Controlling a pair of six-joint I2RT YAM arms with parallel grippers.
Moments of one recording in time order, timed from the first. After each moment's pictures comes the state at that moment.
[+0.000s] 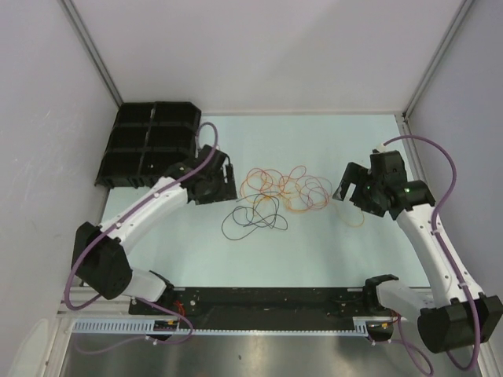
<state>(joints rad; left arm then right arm) -0.54 1.41 1.17 -0.77 -0.15 -0.63 0.20 1.04 1.07 -0.93 -0.04 0.55</state>
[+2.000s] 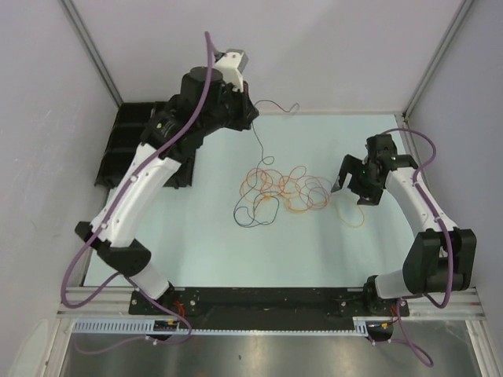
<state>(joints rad) -0.67 1.64 2.12 -0.82 -0.03 -0.28 0.07 1.42 1.15 -0.85 -0.17 0.46</state>
